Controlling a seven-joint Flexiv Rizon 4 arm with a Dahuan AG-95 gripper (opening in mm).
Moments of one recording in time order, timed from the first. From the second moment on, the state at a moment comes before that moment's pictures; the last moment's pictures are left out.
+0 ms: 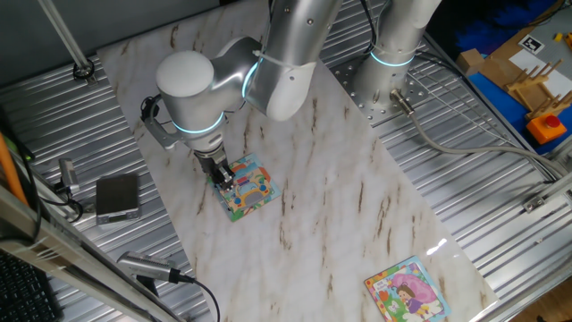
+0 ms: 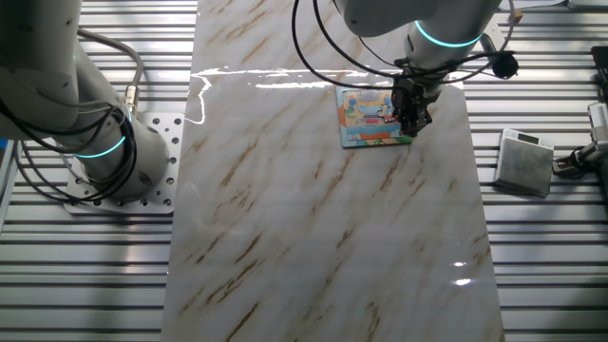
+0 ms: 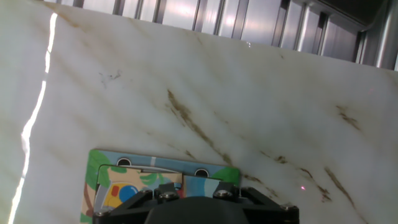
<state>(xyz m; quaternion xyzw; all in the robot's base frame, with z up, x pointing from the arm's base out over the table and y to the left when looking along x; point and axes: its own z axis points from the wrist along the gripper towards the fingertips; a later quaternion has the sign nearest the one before) 0.558 0.081 0.021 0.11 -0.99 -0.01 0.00</state>
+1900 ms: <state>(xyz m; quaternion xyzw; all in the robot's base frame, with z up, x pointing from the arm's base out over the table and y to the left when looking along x) 0.545 0.066 0.013 0.12 -0.99 -0.01 0.00</state>
